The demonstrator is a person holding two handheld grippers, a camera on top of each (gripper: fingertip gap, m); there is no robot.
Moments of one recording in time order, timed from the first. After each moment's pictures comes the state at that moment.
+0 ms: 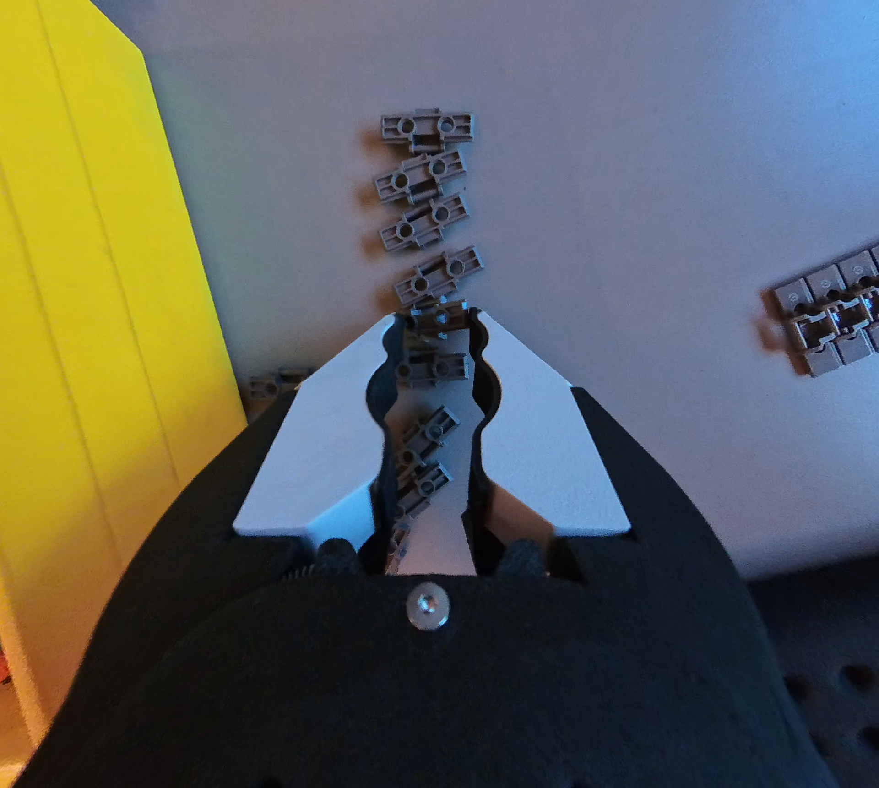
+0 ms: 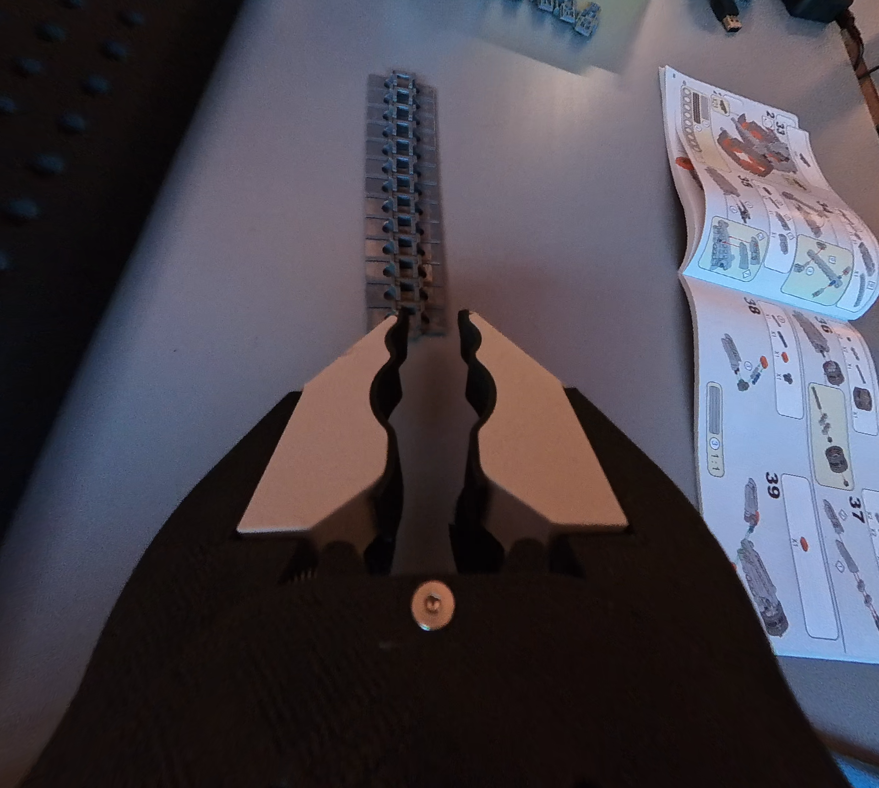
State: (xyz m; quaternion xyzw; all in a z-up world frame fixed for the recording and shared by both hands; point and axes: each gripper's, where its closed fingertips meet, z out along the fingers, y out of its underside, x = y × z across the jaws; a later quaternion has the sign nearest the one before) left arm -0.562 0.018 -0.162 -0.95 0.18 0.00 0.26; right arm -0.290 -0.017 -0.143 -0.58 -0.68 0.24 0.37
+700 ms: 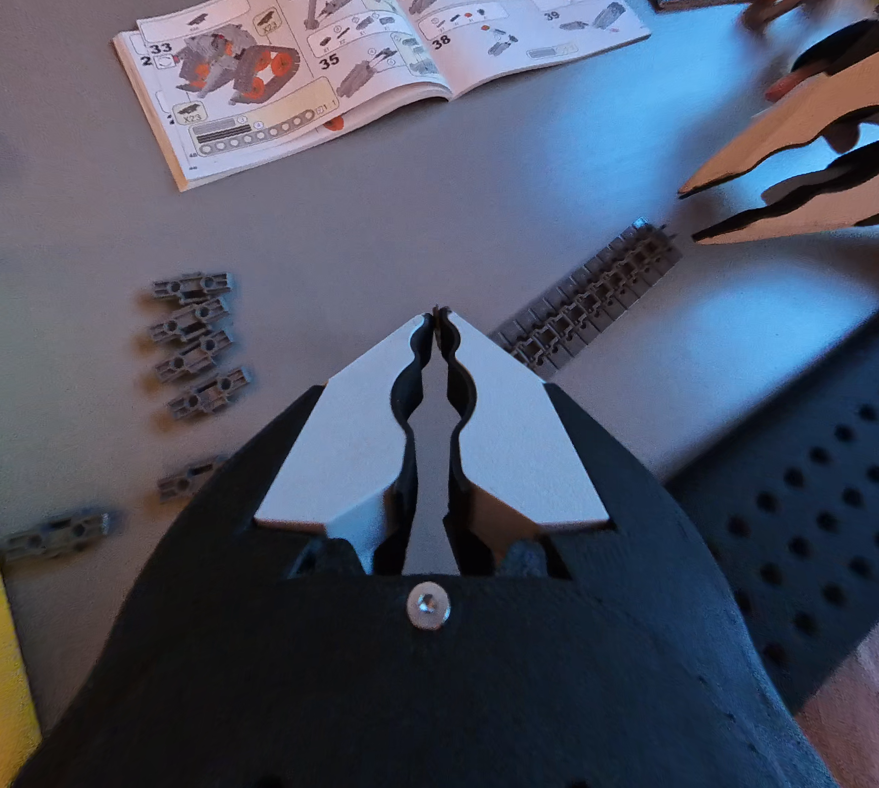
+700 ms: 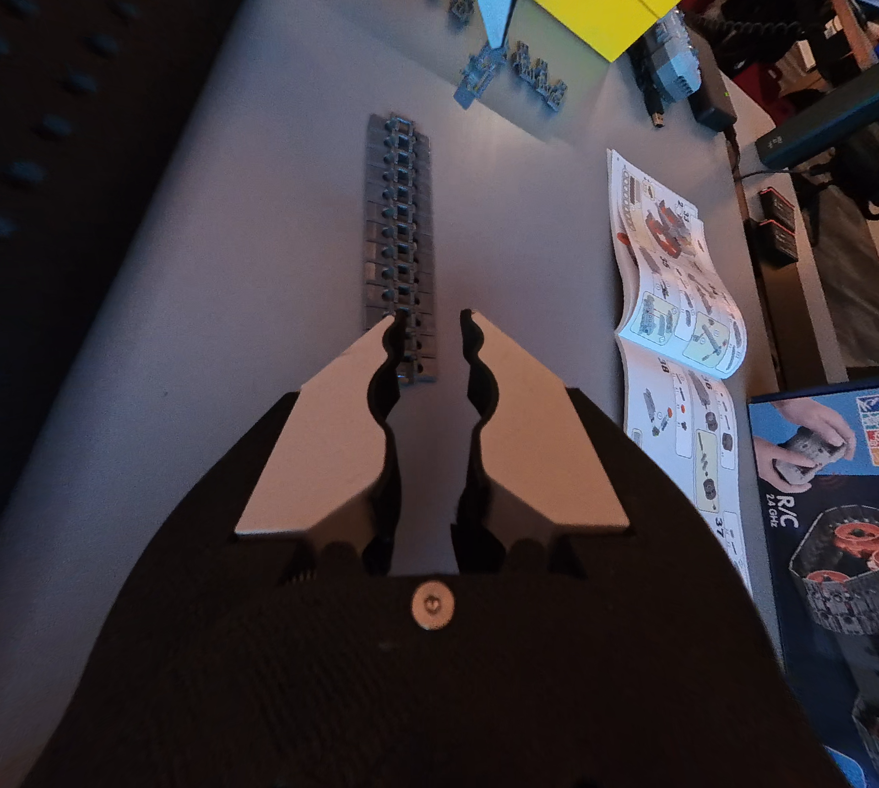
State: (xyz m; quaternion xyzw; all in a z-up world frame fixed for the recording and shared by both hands) left arm -0.450 -0.005 -0.111 -0.87 0.24 -0.17 0.38; right arm -0.308 -0.028 -0.125 -0.53 -0.71 0.16 0.44
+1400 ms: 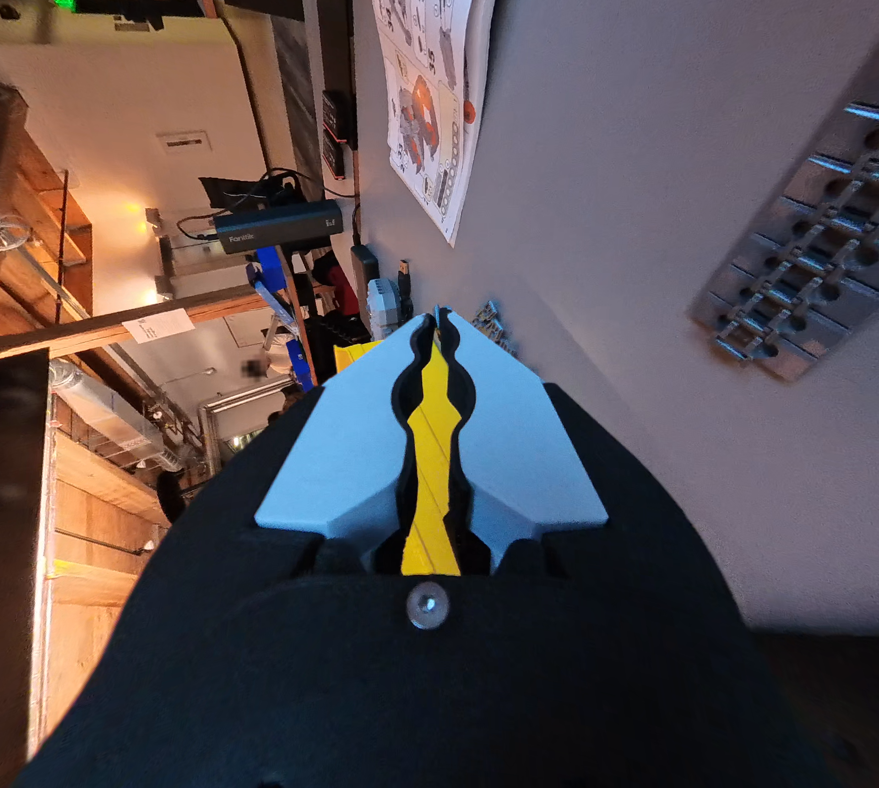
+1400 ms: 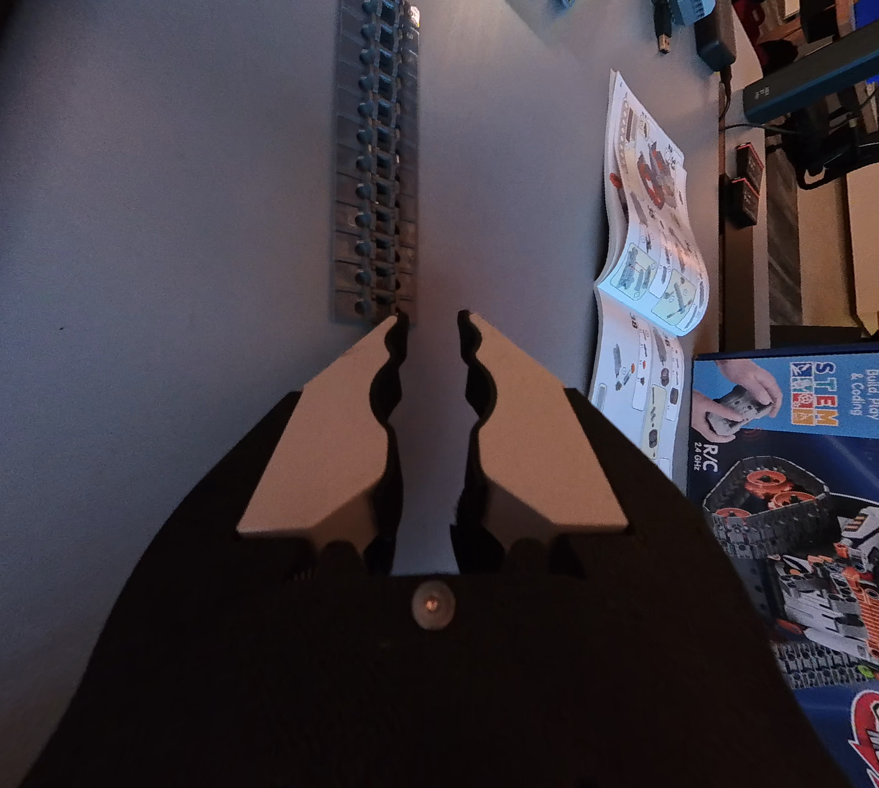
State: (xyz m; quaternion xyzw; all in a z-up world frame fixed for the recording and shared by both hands) left arm -0.453 0.032 -0.079 -0.69 0.52 0.43 0.29; right arm -0.293 -0.007 -0.148 -0.52 -0.74 0.04 0.43
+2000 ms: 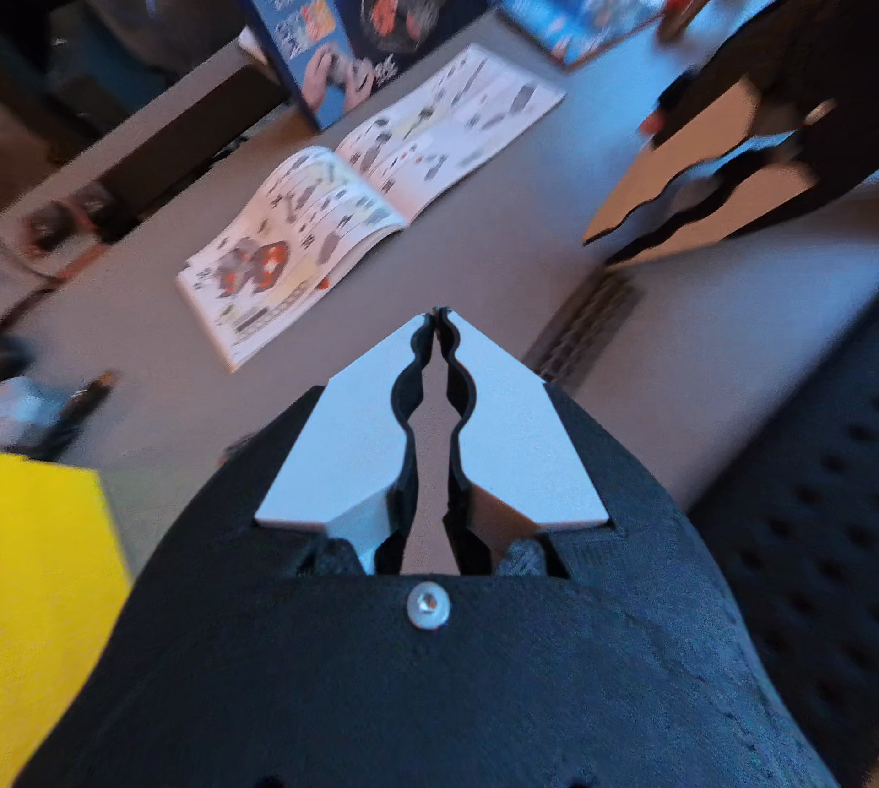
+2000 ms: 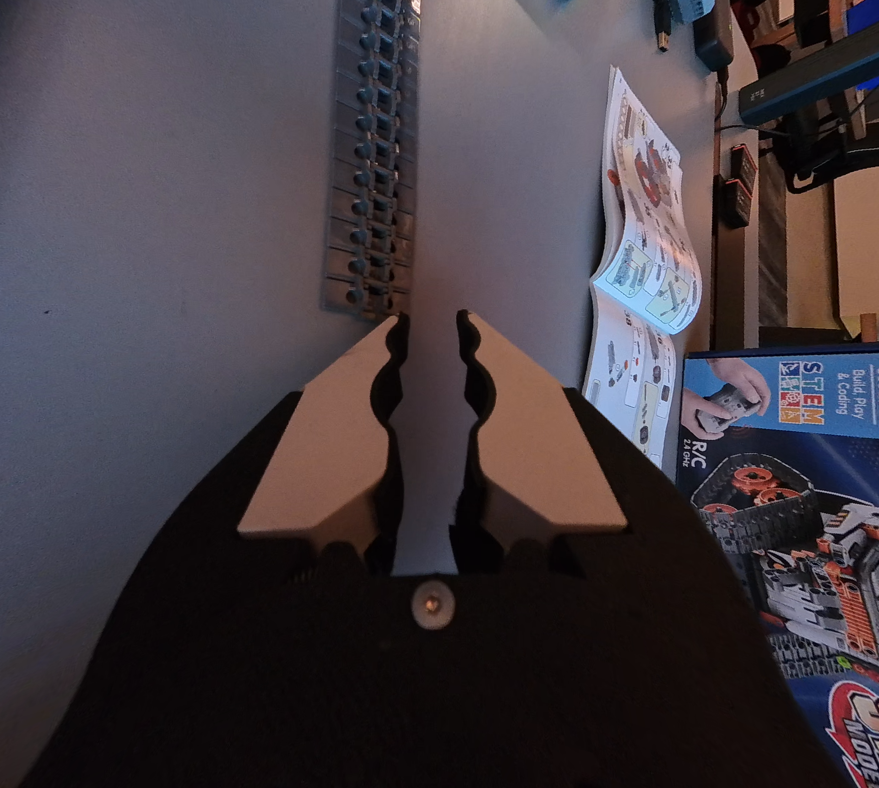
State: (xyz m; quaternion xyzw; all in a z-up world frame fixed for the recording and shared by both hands) left arm -0.401 0.003 -0.055 -0.80 0.38 -0.10 0.45; right arm -0.290 -0.004 -0.149 -0.52 -0.74 0.03 0.43
